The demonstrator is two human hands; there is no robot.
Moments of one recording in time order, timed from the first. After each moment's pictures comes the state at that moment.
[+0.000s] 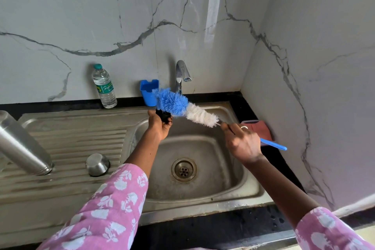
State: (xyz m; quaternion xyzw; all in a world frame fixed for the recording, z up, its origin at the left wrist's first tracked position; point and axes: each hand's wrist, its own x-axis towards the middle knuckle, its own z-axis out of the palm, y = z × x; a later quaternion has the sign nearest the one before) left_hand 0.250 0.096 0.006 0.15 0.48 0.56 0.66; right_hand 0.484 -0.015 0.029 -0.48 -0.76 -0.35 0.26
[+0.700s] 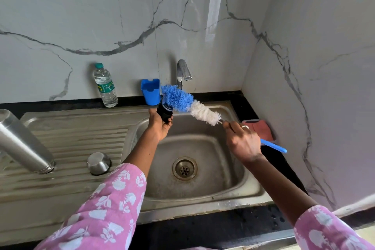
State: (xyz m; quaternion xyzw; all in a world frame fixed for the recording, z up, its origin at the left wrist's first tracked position) left_hand 0.247 0.094 0.008 0.16 0.47 0.55 0.67; right_hand 0.483 -0.014 0.024 -0.50 -0.75 -0.35 0.25
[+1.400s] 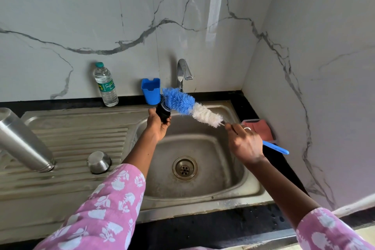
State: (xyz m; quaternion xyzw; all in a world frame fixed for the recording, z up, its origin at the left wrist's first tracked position) left_hand 0.242 0.093 0.001 0.17 0.48 0.57 0.65; right_hand 0.488 -0.016 0.019 -0.50 -0.75 -0.34 0.26
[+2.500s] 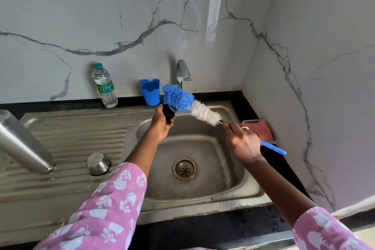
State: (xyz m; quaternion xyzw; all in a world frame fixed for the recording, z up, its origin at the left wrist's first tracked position) left_hand 0.256 0.091 0.012 0.24 0.51 0.53 0.64; right_hand 0.483 -0.013 0.022 -0.51 -0.74 -0.36 0.25
